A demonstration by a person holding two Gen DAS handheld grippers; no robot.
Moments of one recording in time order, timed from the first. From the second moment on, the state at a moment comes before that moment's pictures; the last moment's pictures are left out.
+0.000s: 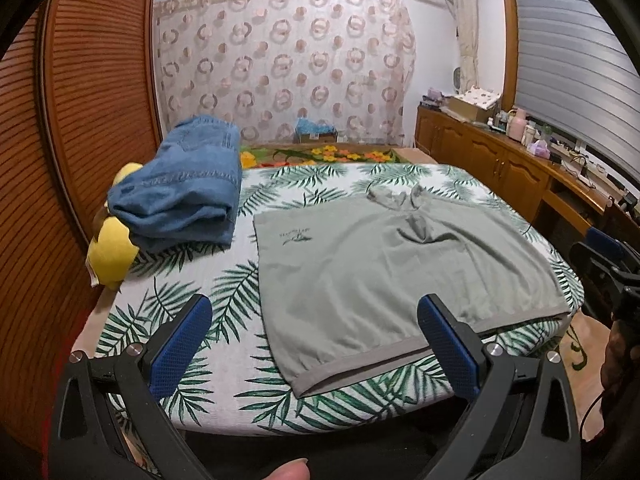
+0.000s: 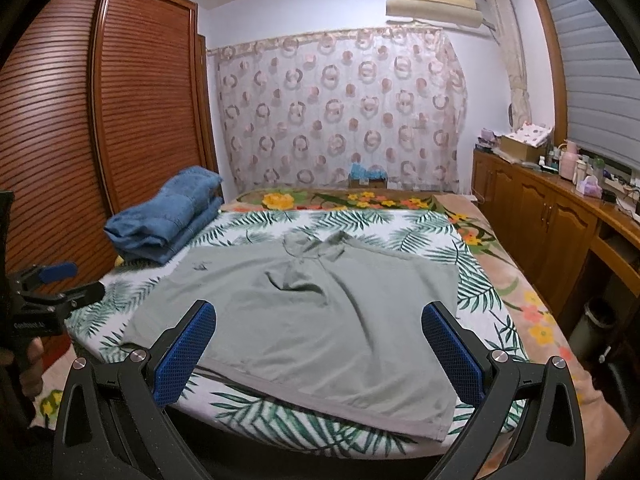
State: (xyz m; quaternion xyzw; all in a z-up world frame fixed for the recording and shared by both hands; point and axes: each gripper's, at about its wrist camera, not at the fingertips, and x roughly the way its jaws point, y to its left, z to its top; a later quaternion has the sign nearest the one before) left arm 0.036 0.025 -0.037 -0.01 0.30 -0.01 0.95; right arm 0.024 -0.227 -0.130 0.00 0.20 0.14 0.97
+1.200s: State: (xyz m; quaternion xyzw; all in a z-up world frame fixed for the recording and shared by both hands) left arm 0.043 0.069 -0.103 -0.04 0.39 -0.06 0.92; right arm 0.030 -0.206 -0.137 -0.04 0.30 0.11 0.95
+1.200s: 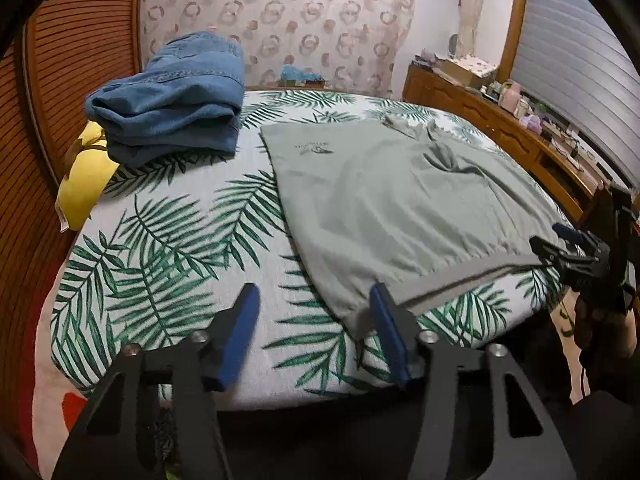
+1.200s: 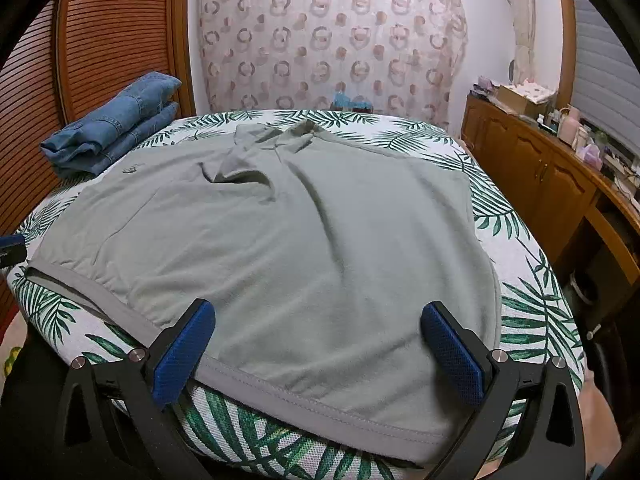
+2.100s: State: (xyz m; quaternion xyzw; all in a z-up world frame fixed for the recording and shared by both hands) left arm 0.052 0.046 -0.095 -0.01 0.38 -0.10 0.92; right arm 0.029 -0.219 -0.144 -0.04 0.29 0.12 0.95
